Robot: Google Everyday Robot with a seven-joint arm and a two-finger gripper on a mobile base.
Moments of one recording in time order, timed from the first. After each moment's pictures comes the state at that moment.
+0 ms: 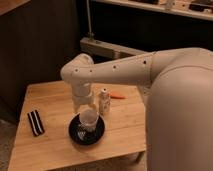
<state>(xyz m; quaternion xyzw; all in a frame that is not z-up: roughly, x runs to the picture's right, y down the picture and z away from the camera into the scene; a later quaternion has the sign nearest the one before) -0.102 0.095 0.704 -0.26 0.23 0.64 0.68</state>
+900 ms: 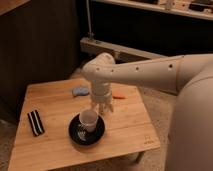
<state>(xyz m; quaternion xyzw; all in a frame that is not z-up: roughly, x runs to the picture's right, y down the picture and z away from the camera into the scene) -0.010 0.089 0.709 -0.22 0.26 0.71 0.61</state>
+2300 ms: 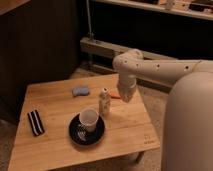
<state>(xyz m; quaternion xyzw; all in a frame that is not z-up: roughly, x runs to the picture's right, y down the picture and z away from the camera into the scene) 0.111 0.051 0.780 -0.17 0.30 0.77 0.55</state>
